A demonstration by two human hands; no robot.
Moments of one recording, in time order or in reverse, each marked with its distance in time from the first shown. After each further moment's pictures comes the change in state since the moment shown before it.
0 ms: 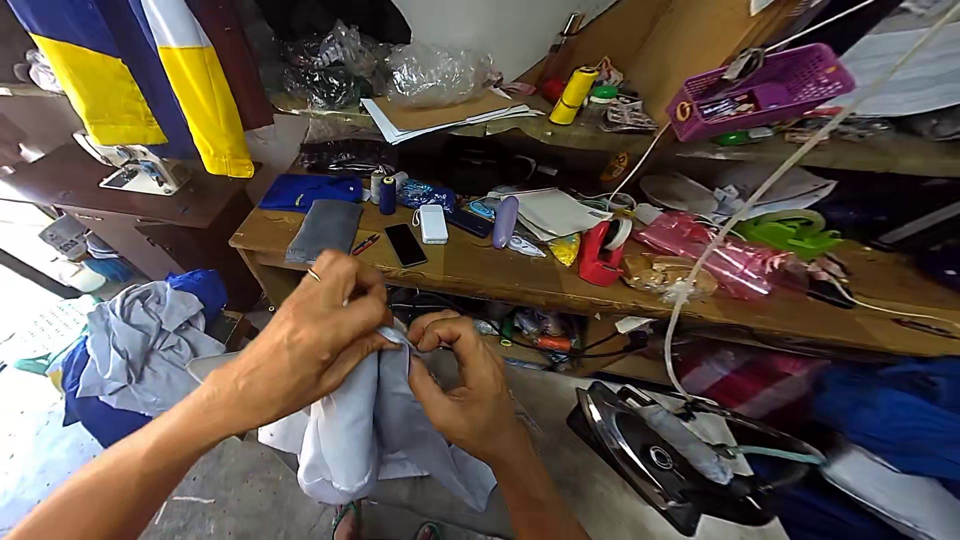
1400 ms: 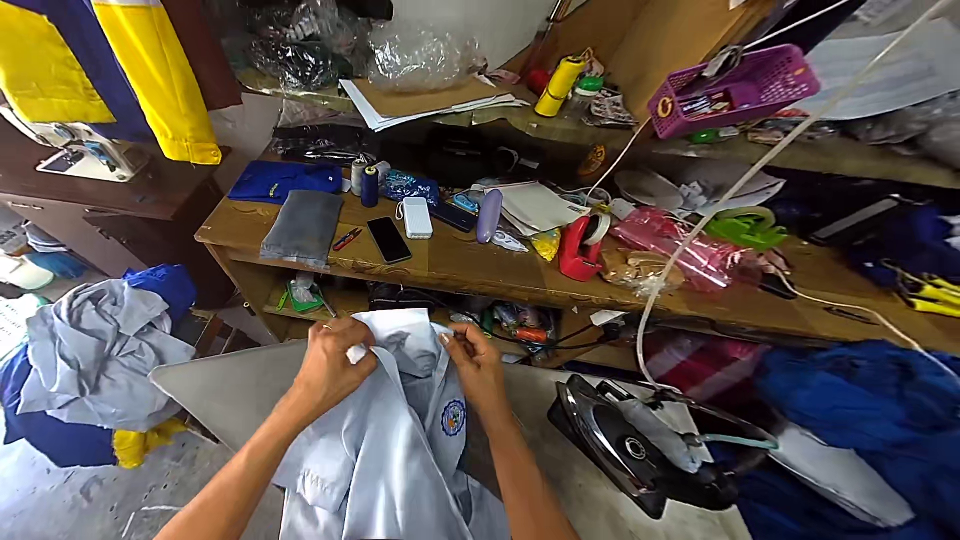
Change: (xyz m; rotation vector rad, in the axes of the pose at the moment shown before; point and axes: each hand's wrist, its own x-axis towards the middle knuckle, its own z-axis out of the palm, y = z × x) left_hand -0.074 -0.068 0.147 -0.233 0.010 -0.565; right_hand -0.073 0.120 -0.034 -0.200 0.145 0.612
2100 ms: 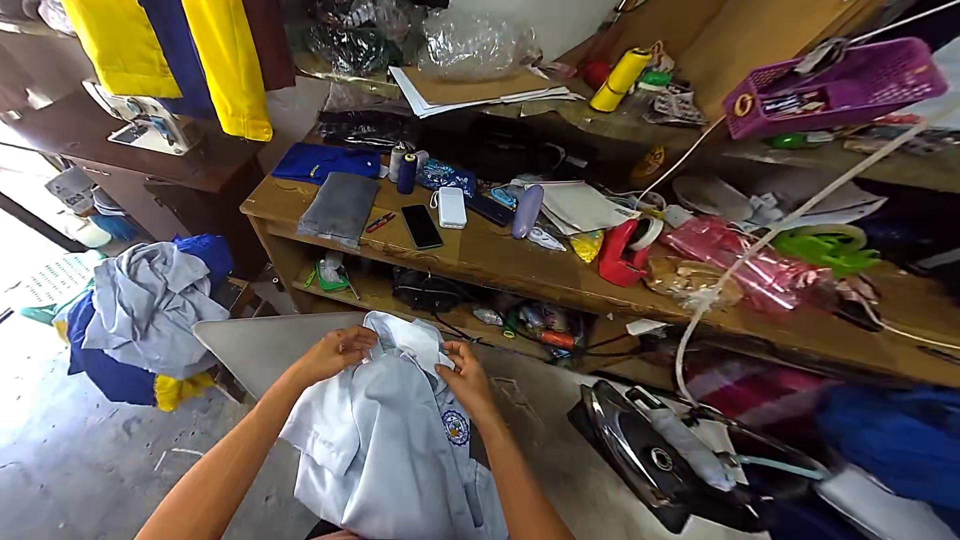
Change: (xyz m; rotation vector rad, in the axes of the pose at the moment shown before) left_hand -0.060 -0.091 0.015 -0.585 -0.356 -0.357; right_hand -0.053 0.065 0.033 0.034 -0.315 0.439
